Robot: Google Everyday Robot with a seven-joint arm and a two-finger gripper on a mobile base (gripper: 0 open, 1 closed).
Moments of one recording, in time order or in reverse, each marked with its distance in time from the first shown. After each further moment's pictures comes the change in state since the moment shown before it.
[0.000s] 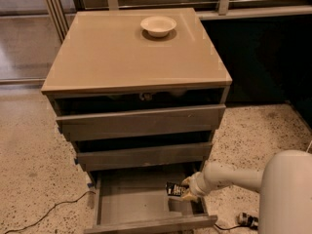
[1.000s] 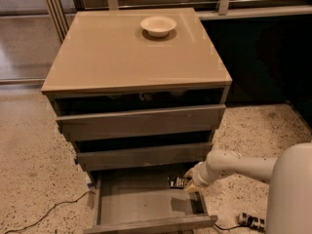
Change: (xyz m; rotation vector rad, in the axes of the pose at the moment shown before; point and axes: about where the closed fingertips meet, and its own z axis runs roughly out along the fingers) arm -0.017 -0.010 -0.062 -0.011 0.047 0.008
